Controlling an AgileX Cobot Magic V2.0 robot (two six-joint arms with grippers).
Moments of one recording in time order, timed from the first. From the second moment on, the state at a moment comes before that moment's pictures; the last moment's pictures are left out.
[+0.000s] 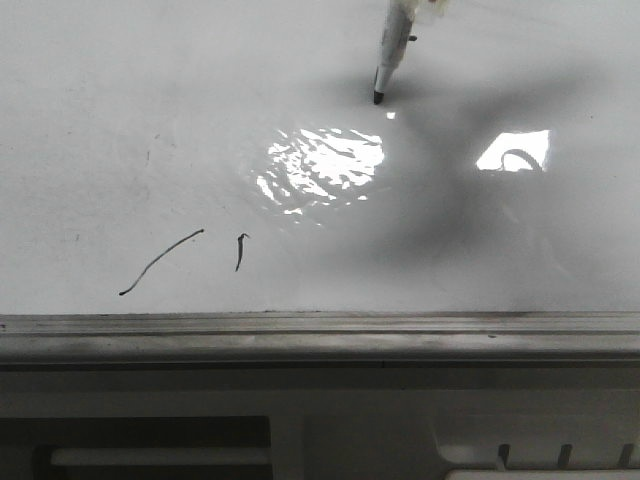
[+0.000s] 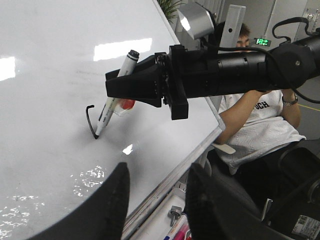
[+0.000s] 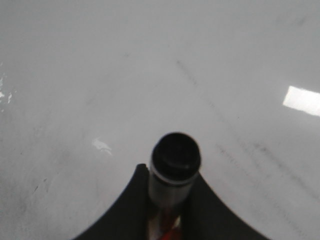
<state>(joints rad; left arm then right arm) -0.80 0.42 -0.48 -0.97 0.35 0.83 0.61 1.10 -0.65 0.49 -0.24 -0.62</state>
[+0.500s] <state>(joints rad) -0.80 0.42 -0.48 -0.97 0.35 0.83 0.52 1.11 -0.76 0.50 -0.15 -0.70</state>
